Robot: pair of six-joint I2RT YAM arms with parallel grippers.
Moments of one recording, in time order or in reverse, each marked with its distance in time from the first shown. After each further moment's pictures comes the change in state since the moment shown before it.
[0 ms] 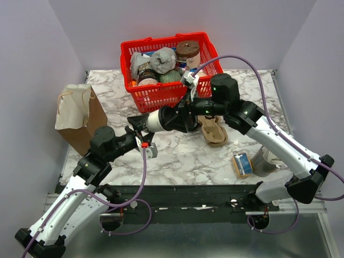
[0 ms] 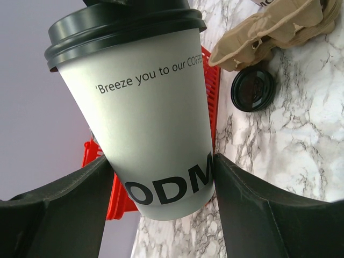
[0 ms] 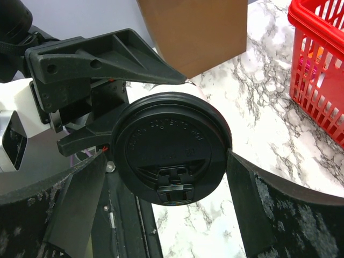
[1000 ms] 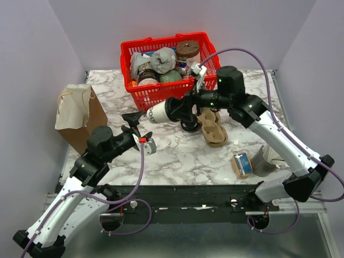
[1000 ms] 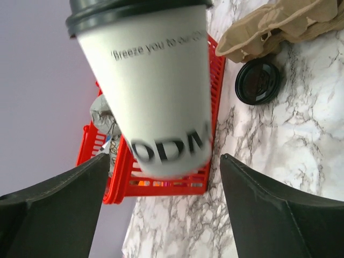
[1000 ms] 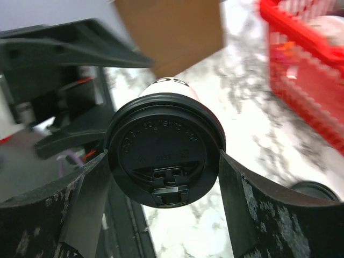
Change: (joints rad) left arm -0.006 0.000 0.034 -0.041 -0.076 -0.061; right arm -0.065 0.023 0.049 -0.056 0.026 -0.011
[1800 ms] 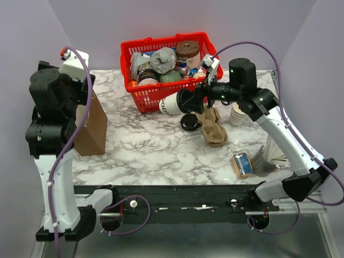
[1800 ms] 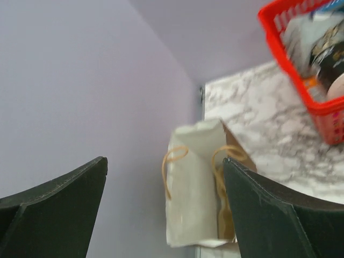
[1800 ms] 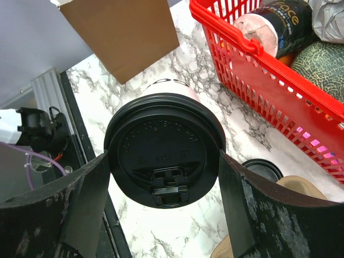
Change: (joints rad) left arm 0.492 0.436 1.026 -0.589 -0.571 -0.470; right arm -0.164 0.008 0.079 -0.111 -0.030 -0.094
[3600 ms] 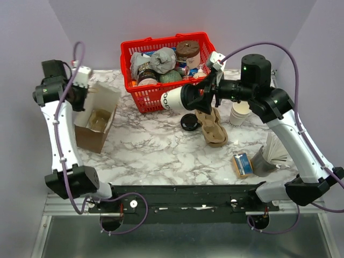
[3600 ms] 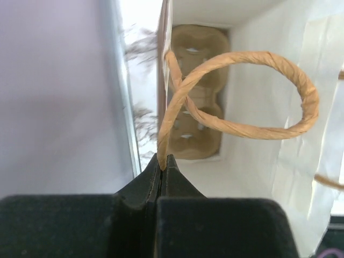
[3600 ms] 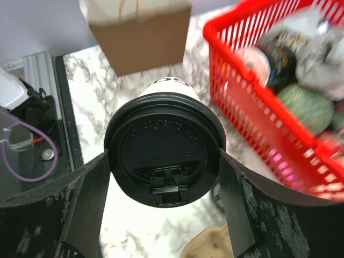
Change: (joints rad) left arm 0.457 0.429 0.011 -0.364 0.419 -0.027; right arm -0.001 -0.061 0.061 -0.070 -0.061 -0.200
